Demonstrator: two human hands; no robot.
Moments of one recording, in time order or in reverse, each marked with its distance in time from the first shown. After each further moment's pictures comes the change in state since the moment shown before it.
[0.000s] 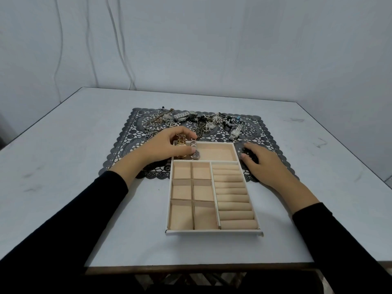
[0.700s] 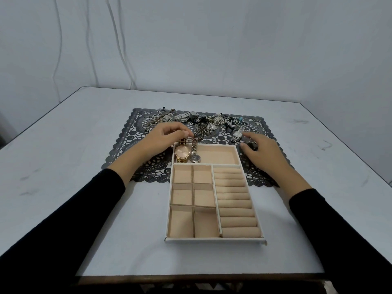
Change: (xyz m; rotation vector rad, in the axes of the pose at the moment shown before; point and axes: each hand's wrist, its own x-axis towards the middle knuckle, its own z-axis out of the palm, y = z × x) left_hand 0.011 -0.002 -0.009 -0.092 0.100 0.028; right_hand 0.034 -0.008 -0.005 0.060 0.123 -0.026
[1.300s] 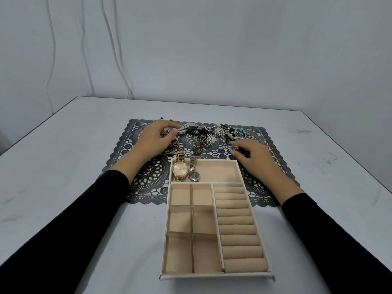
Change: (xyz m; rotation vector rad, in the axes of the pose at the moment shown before) left_hand 0.053 -0.038 -0.019 0.364 0.280 0.011; right_hand 0.042 0.013 0.023 0.032 -0.020 -0.112
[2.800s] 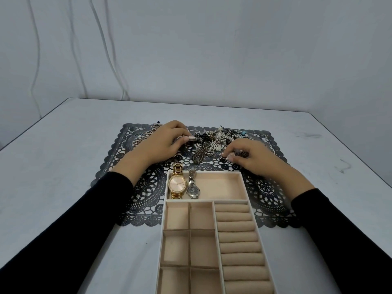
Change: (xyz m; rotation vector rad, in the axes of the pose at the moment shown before) left_hand 0.034 -0.002 0.016 0.252 -0.229 0.280; right_hand 0.039 0.001 -0.010 0.127 -0.274 -0.195
